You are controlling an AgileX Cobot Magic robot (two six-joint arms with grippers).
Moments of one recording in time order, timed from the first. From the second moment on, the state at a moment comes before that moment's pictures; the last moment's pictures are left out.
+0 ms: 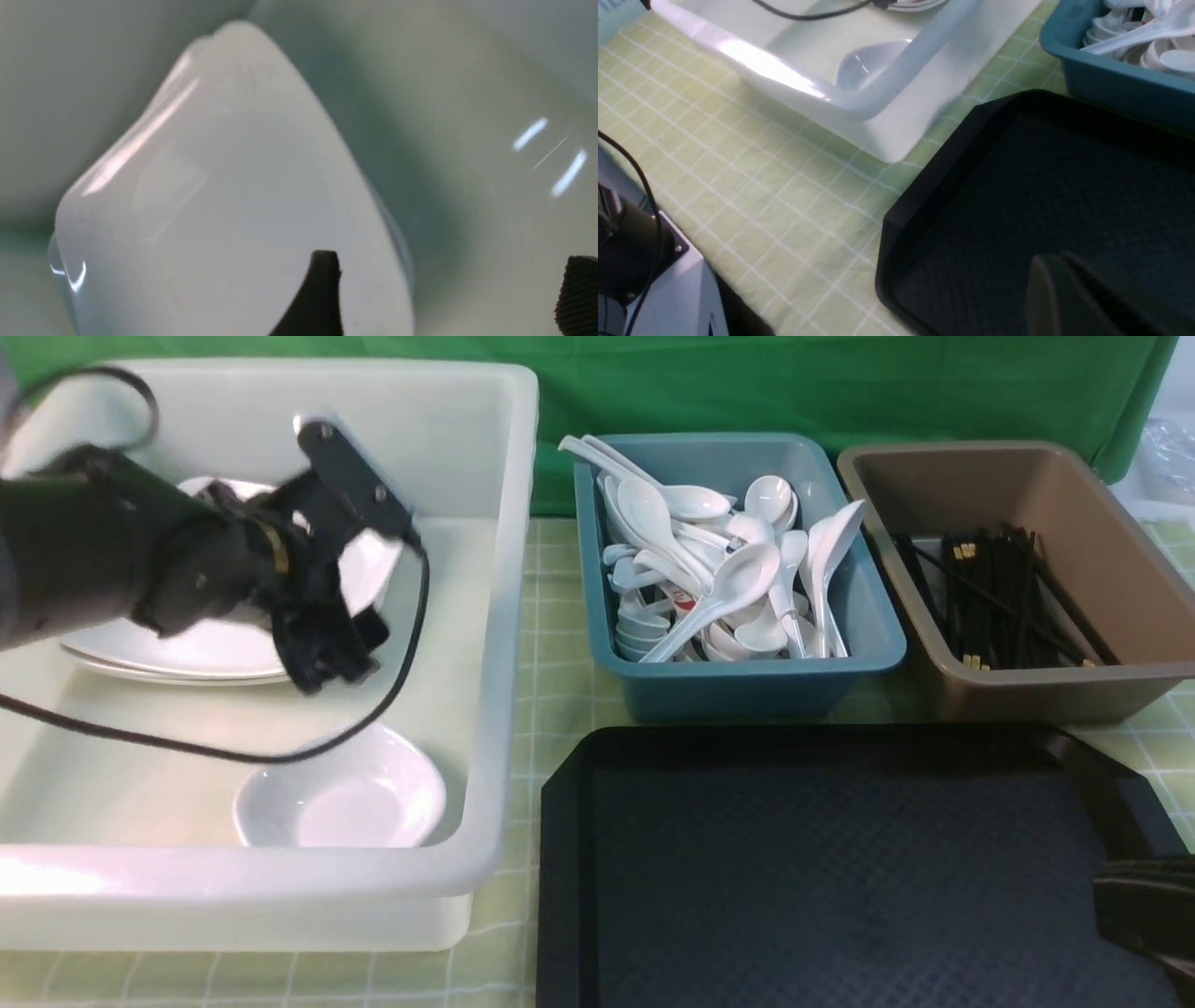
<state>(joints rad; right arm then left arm) 0.85 0.63 -0.82 0.00 0.70 0.27 -0.26 1.62 -1.11 0.32 0.31 0.33</state>
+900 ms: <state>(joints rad) 0.85 0.63 -0.82 -0.10 0.72 0.27 -0.62 0.51 -0.43 -0.15 -0.04 0.34</state>
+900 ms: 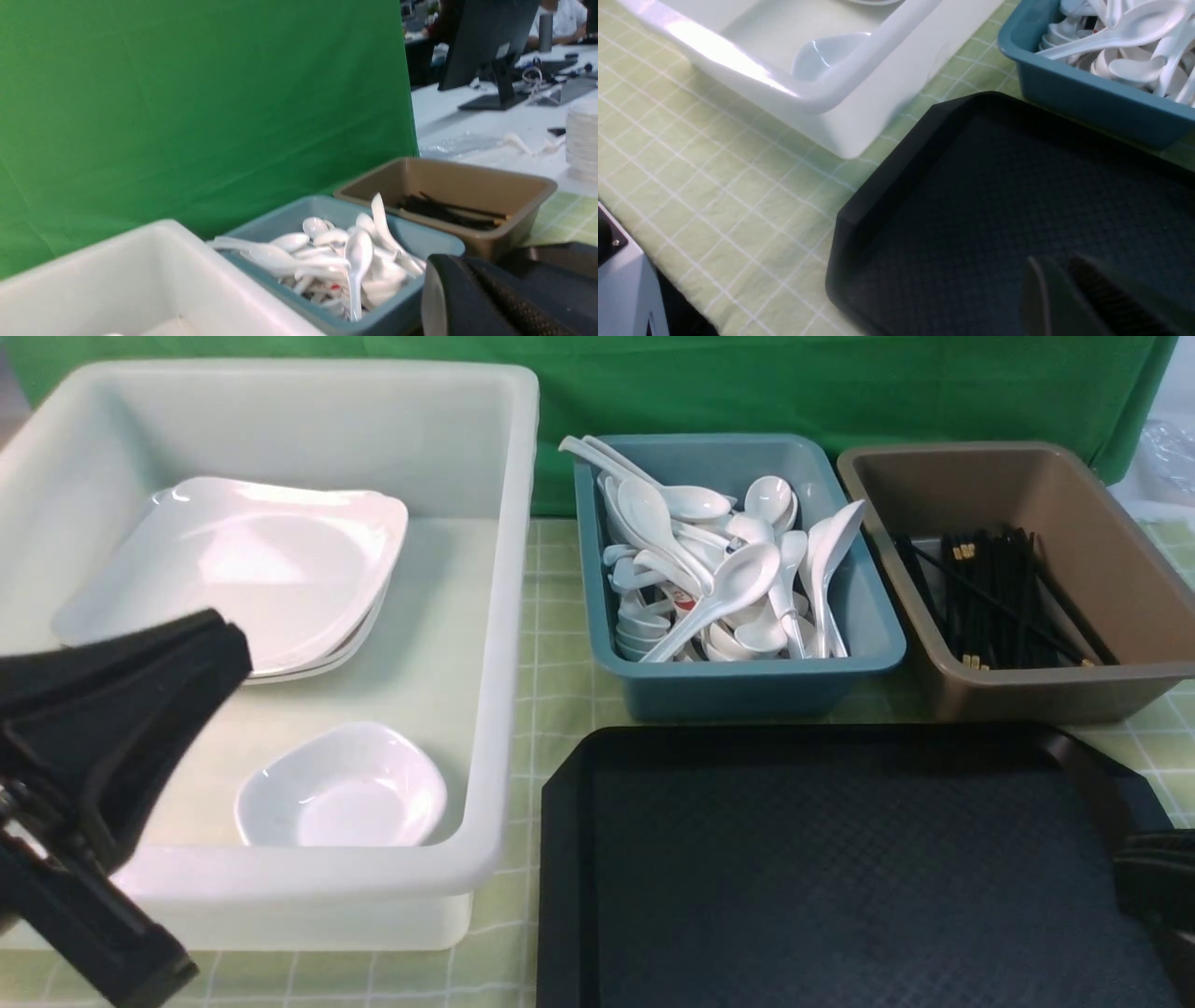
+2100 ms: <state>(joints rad) 0.08 0.00 0.00 0.00 0.20 -0.06 -0.62 0.51 -0.19 -0.15 0.00 0.34</state>
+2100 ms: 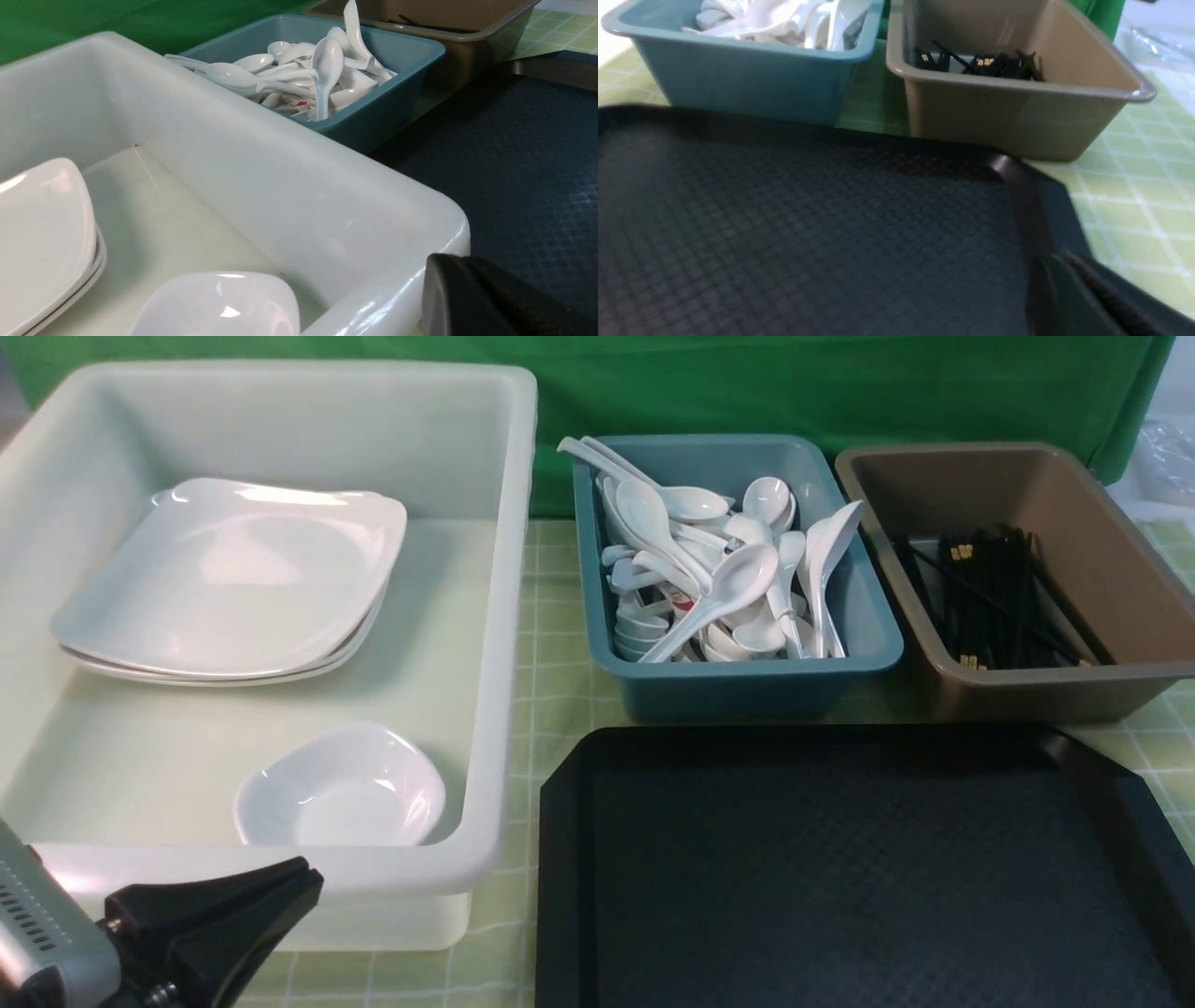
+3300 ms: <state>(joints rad) 0.08 0.00 0.01 0.00 0.26 -0.02 -0.50 0.41 -0.19 -0.15 -0.20 0.32</state>
